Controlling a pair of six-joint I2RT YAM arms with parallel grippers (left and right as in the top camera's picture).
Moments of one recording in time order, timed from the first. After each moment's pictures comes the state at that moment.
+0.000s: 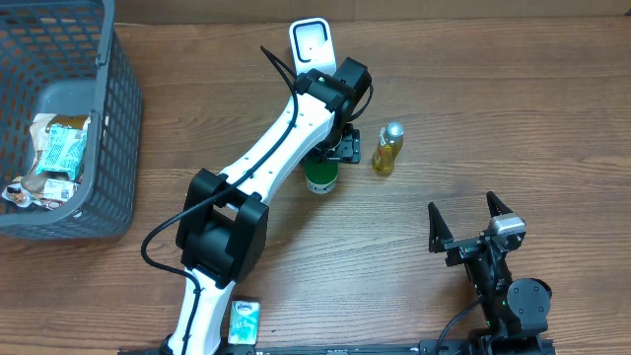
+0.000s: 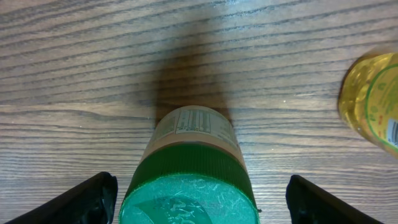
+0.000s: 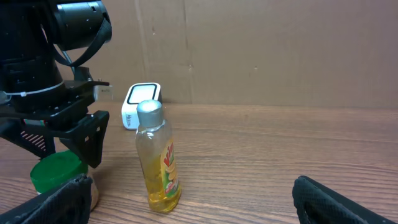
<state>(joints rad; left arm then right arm) -0.58 2.21 1.95 -1.23 -0.05 -0.56 0.08 0.01 0.02 -0.02 -0.12 0.06</state>
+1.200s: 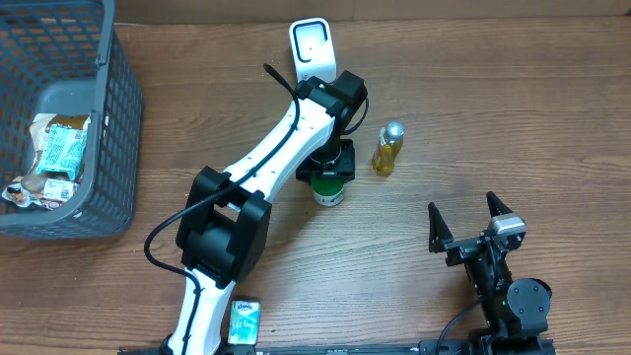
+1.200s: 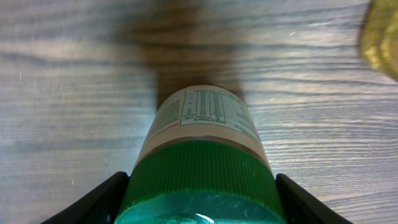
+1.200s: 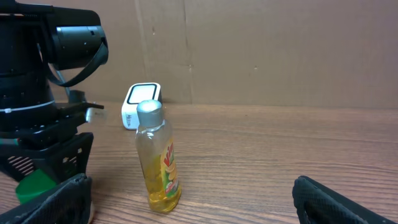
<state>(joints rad) -0.58 2.21 1.88 -1.29 0.10 -0.58 0.08 0.01 0.02 -0.02 -0.12 0.06</state>
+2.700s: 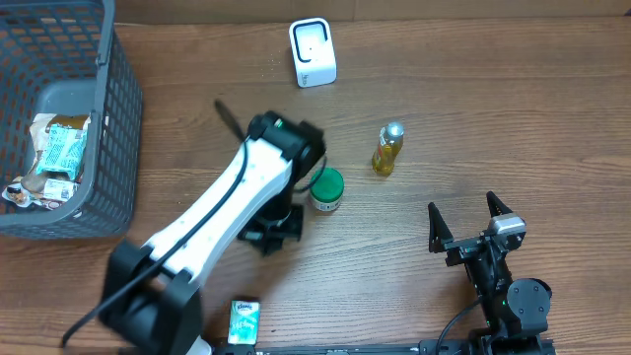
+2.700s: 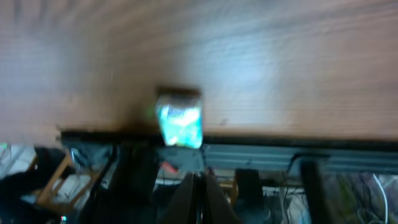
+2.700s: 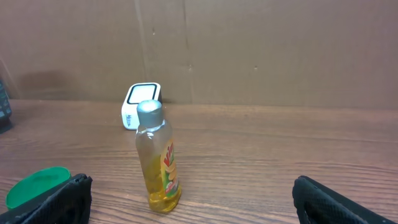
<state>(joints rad) -0.58 1.73 1.44 -1.68 0.06 -0.50 0.08 0.01 0.02 -0.02 -0.12 0.06</state>
